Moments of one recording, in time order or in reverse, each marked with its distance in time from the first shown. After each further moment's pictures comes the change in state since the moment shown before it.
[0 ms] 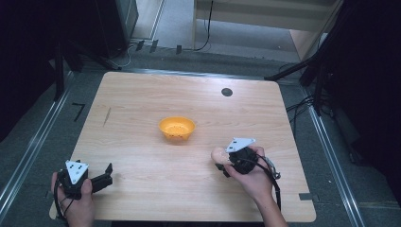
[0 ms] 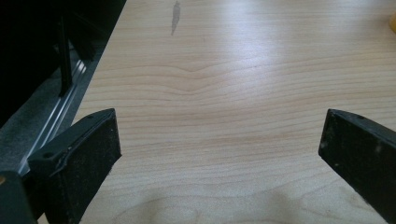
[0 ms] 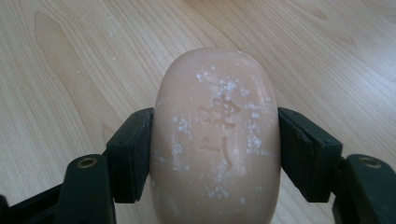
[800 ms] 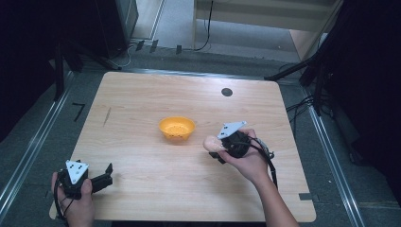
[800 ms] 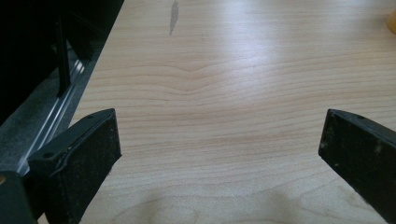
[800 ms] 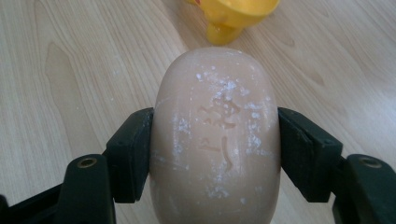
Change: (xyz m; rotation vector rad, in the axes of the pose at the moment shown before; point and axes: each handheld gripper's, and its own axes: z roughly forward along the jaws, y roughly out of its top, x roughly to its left) left arm 0.000 0.000 0.000 0.000 -0.006 -0.002; right arm -0.022 0.047 0.008 -0.009 0.088 -0.135
